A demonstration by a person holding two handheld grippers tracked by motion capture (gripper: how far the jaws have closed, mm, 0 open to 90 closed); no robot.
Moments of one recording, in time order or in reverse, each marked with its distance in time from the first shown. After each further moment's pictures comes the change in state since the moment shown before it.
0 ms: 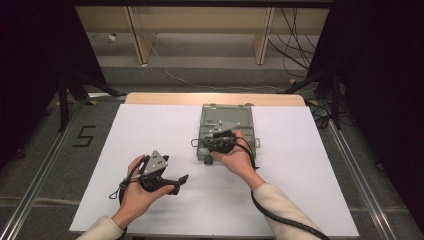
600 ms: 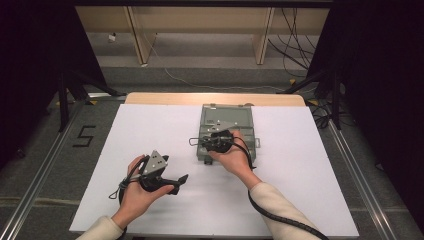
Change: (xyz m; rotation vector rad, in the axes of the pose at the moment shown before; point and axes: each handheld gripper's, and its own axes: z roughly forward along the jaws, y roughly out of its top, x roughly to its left) left arm 0.002 -0.001 -0.001 0.013 0.004 0.010; right arm 0.000 -0.001 0.011 0.000 -0.006 0.020
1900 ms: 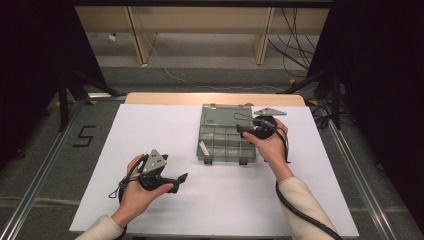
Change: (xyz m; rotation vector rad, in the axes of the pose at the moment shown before) left arm 0.002 0.000 0.002 -0.016 0.008 -0.025; right arm -0.091 -0.018 -0.075 -0.063 -0.268 0.283
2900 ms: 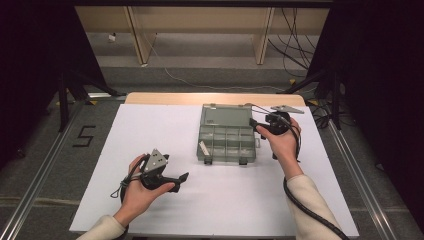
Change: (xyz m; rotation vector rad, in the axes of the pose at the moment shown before) left arm 0.001 -0.001 0.005 0.004 -0.002 -0.011; right arm -0.034 0.001 -0.014 -0.065 -0.044 0.124
